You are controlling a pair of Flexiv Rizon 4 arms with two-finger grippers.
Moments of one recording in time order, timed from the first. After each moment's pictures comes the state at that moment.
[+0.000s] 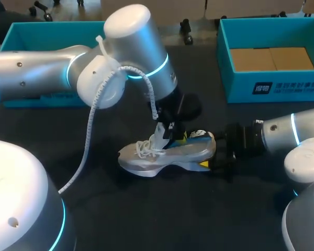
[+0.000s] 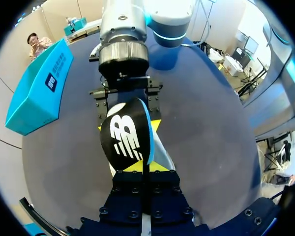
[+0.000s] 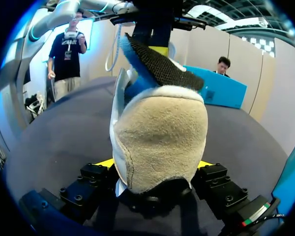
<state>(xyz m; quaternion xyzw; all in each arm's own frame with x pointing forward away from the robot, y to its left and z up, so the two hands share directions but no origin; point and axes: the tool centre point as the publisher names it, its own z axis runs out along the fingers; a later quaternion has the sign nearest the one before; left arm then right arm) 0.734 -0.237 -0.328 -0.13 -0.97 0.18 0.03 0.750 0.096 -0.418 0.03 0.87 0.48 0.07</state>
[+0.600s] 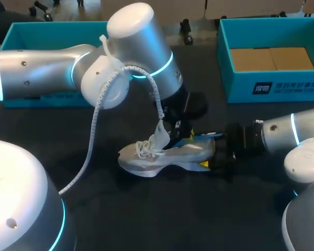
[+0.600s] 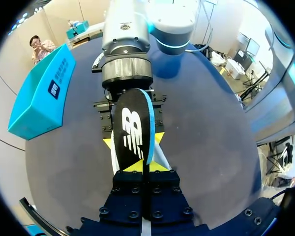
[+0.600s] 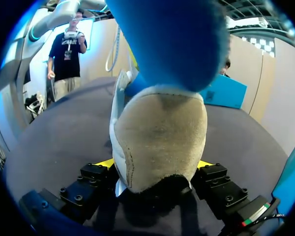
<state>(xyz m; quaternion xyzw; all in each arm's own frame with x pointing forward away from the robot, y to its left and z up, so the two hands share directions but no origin) 0.734 -0.255 -0.320 -0.12 -0.97 0.20 0.02 0.750 0.096 -0.418 0.03 0.87 0.48 0.07</state>
